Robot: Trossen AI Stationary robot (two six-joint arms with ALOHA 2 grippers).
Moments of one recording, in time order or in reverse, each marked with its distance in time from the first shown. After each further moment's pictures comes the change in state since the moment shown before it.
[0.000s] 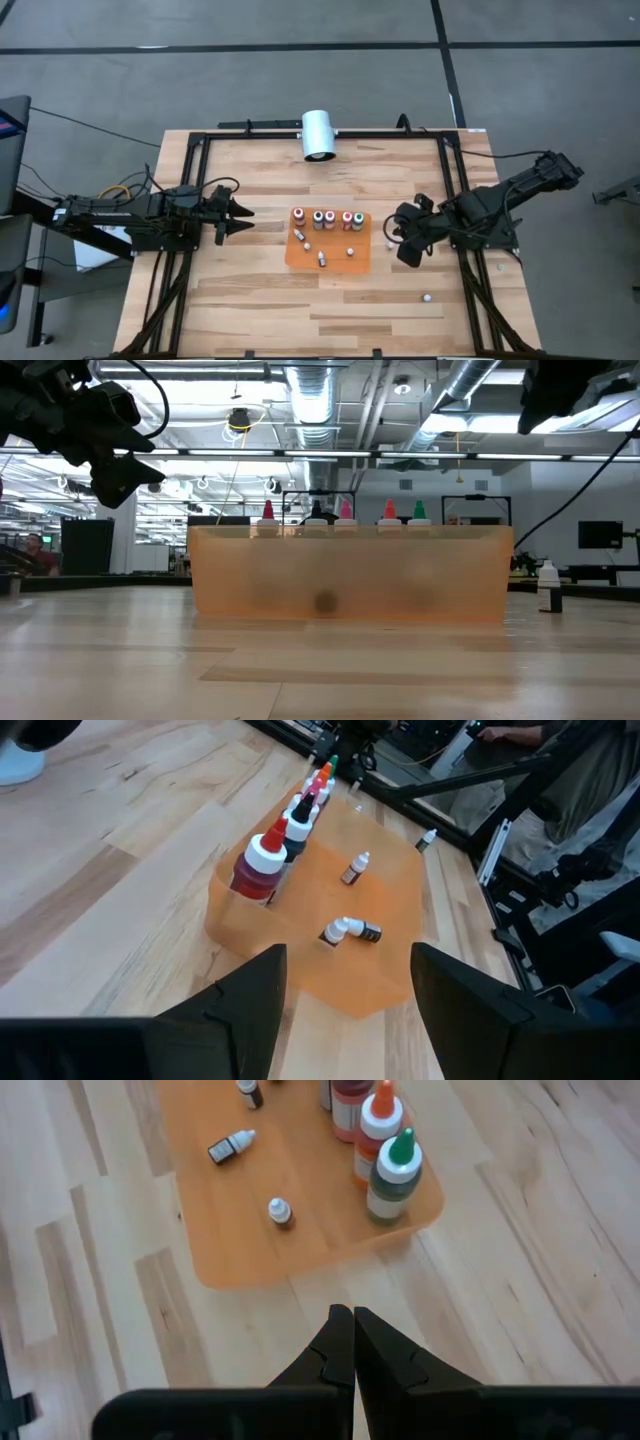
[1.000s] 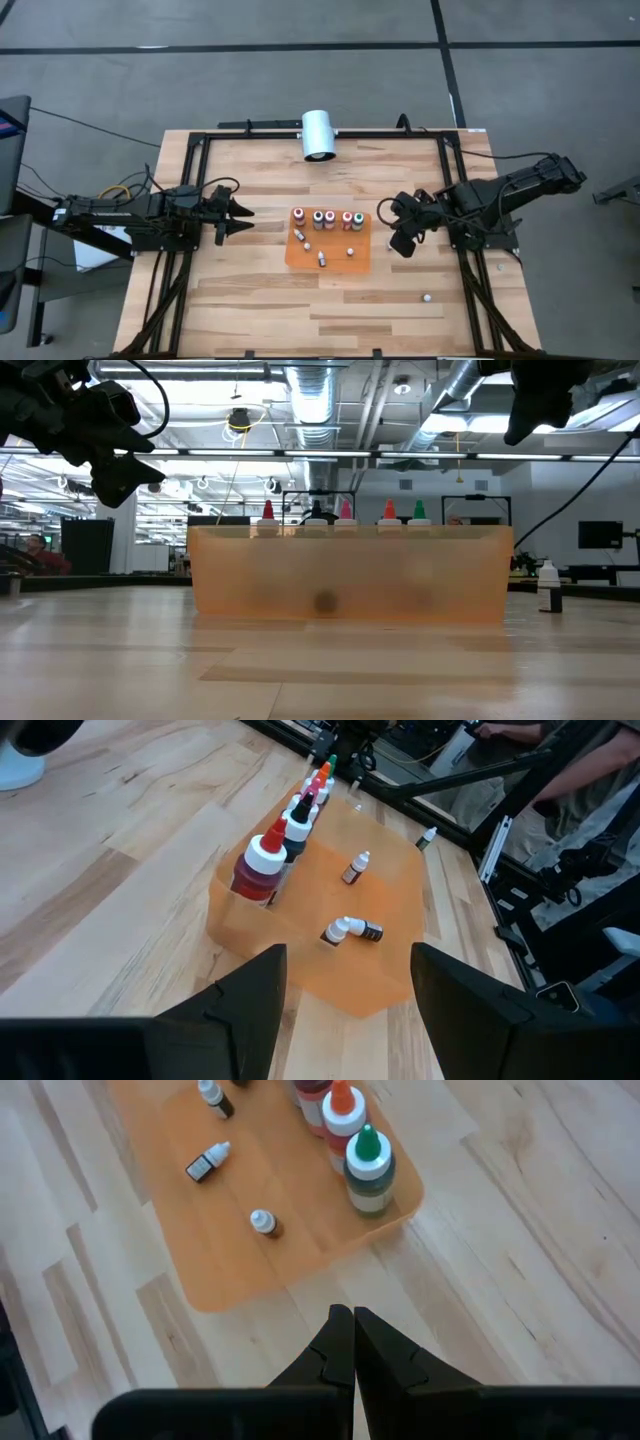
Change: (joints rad) left arm 0.000 0.000 0.000 0.000 0.000 0.017; right arm -0.127 0.000 0.000 0.005 -0.095 0.053
